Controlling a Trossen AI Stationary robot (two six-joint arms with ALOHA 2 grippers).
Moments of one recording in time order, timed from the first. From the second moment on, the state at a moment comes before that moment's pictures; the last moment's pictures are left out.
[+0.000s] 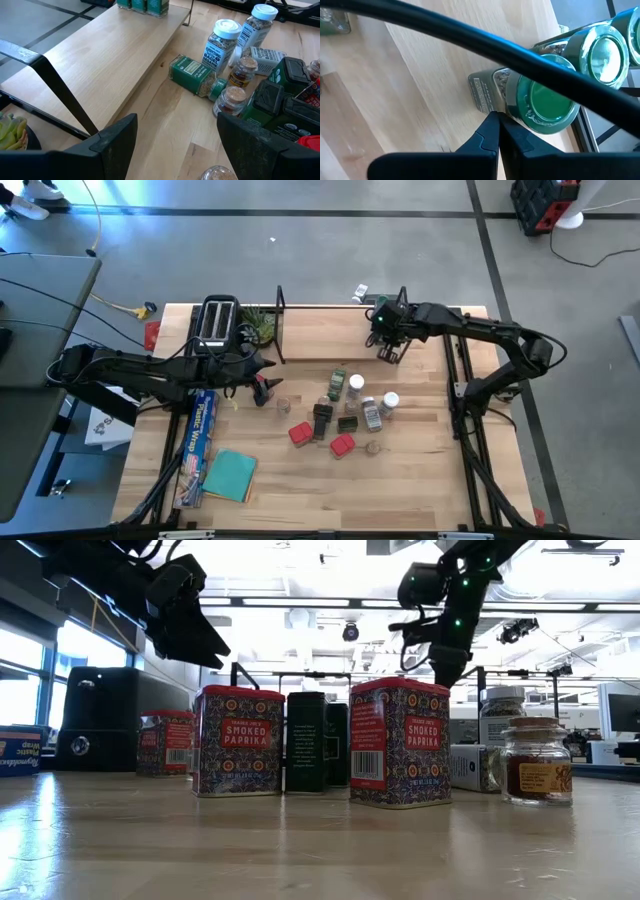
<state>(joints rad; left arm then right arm) 0.02 0.96 0.52 -0.11 -0.34 -0.24 -0.49 1.50 1.15 -0.86 0.28 -0.18</state>
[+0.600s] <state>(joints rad) 0.02 0.96 0.52 -0.11 -0.34 -0.24 -0.42 1.50 1.22 -0.94 0.28 -0.16</state>
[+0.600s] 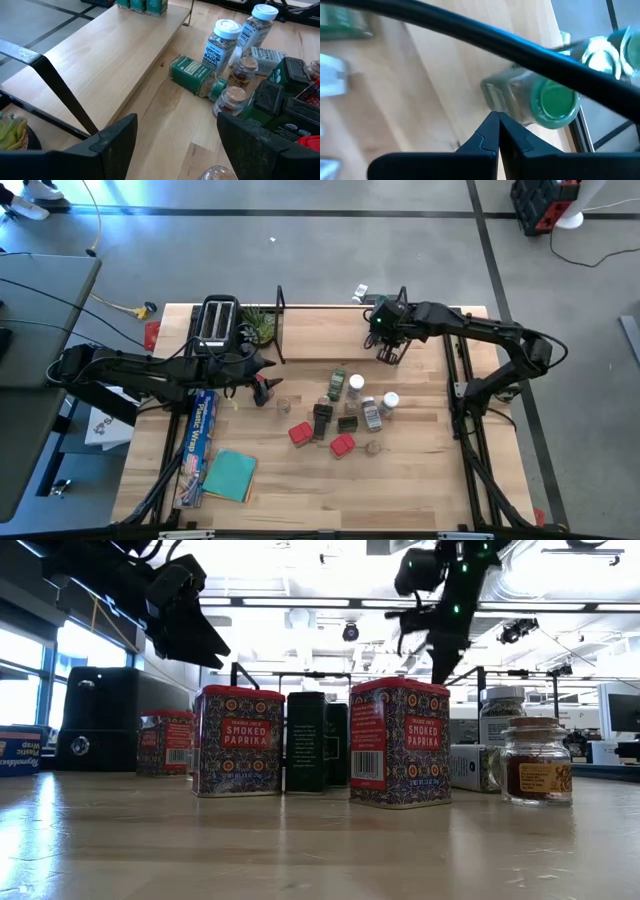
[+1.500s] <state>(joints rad) -0.02 0.96 0.52 -0.11 -0.38 -0.22 0.07 1.68 1.24 -0.37 0.10 -0.07</state>
